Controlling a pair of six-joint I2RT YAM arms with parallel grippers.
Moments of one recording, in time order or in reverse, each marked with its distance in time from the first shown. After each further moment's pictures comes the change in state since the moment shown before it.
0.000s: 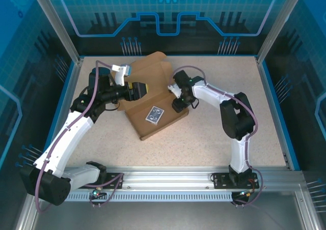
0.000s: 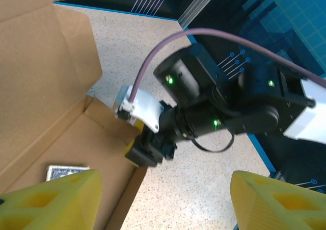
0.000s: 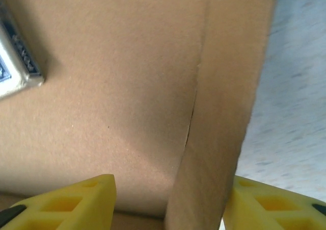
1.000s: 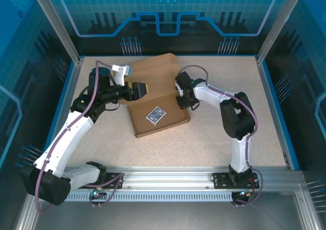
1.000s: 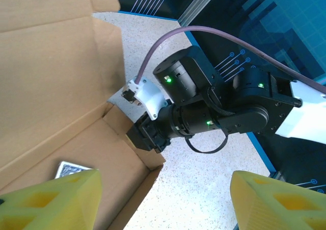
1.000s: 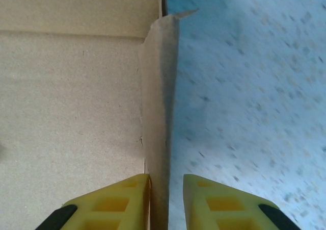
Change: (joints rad) left arm 0.000 0.000 0.000 0.000 0.000 0.000; right arm -0.046 0.005 -0.040 0.072 0.106 0.291
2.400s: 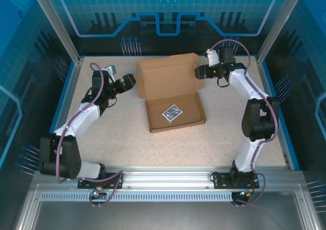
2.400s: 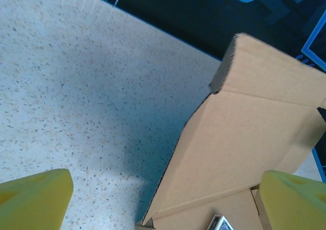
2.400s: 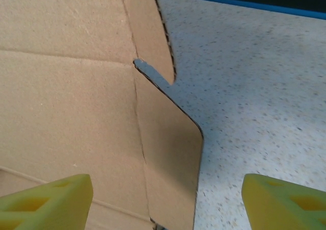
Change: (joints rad) left arm 0.198 0.280 -0.198 0.426 -0.258 -0.150; right arm -0.386 -0.100 0.138 0.231 -0.423 -0.227
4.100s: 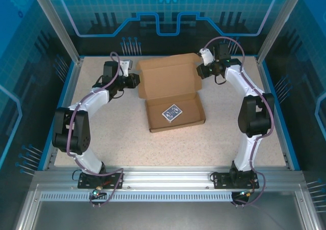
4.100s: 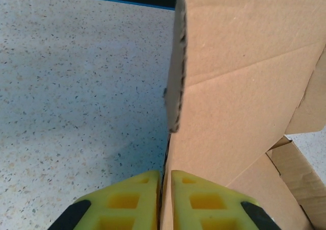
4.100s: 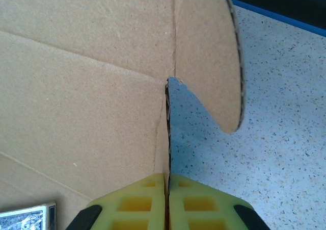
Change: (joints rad) left arm -0.035 0.274 0.228 -0.034 0.163 0.303; right arm 0.035 0.053 0.104 -0.088 0.018 -0.129
